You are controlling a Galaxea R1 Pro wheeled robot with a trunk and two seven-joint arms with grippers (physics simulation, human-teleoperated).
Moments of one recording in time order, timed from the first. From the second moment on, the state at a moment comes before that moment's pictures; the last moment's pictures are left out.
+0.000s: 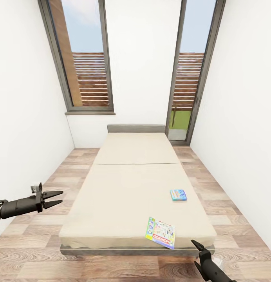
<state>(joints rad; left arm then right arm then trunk) -0.68 0.48 0.35 -0.72 -0.04 0.99 -1.57 -0.33 -0.05 -0.71 -0.49 -0.72 0.54 0.48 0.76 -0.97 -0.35</state>
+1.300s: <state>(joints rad) -0.66 0.62 0.35 -0.72 -0.02 0.99 -1.57 -0.33 -0.05 -0.71 -0.49 -0.71 0.54 0.48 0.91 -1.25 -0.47</state>
